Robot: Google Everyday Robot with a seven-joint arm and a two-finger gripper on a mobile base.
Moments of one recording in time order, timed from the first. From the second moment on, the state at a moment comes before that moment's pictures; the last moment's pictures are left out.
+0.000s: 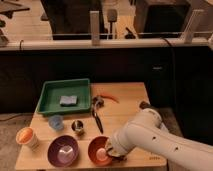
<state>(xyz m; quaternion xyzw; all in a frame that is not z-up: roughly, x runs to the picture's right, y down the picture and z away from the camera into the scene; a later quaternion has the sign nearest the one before) 0.018 0.253 0.620 -0.22 -0.28 -0.27 0.90</state>
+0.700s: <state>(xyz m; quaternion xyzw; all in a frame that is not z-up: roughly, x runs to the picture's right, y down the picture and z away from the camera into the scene) 0.019 0.254 0.619 -0.21 -0.29 -0.27 0.89</state>
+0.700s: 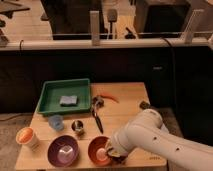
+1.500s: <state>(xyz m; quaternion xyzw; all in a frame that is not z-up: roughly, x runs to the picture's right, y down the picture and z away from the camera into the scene) 0.017 0.255 0.618 -0.21 -0.29 -0.28 0.89</state>
